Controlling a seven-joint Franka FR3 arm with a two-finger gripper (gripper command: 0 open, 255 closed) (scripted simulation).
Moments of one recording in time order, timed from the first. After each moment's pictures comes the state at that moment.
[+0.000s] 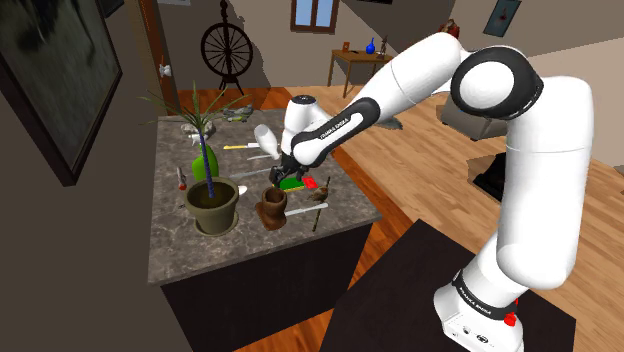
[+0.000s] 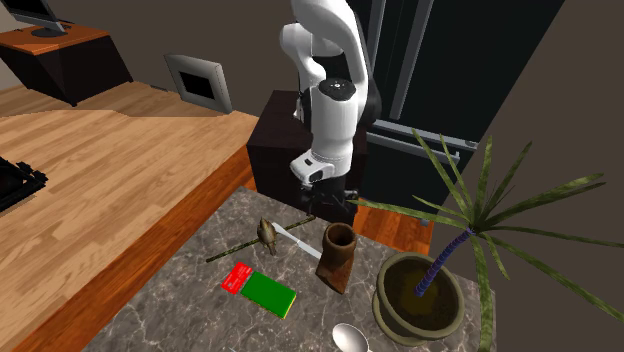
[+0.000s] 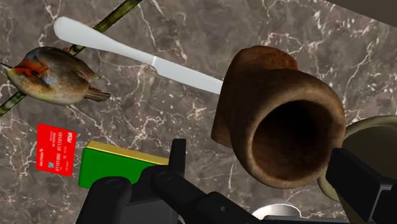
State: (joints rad) arm 0.02 0.46 0.16 -1.97 -0.18 2.55 0.42
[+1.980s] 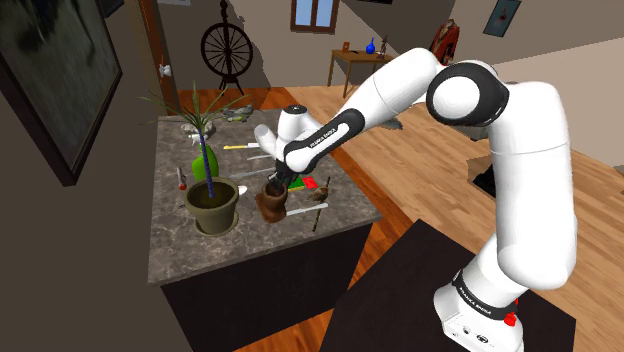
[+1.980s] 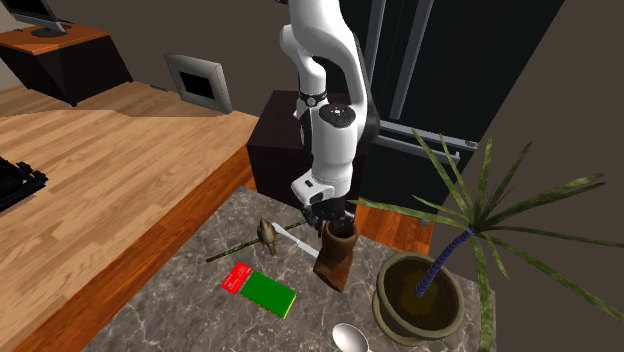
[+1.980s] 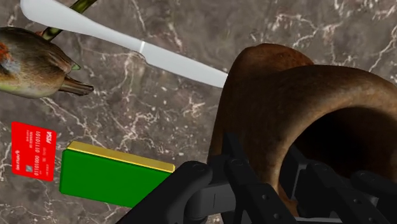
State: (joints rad) arm 0.04 0.59 0.14 -1.86 -0.20 2.56 0.44
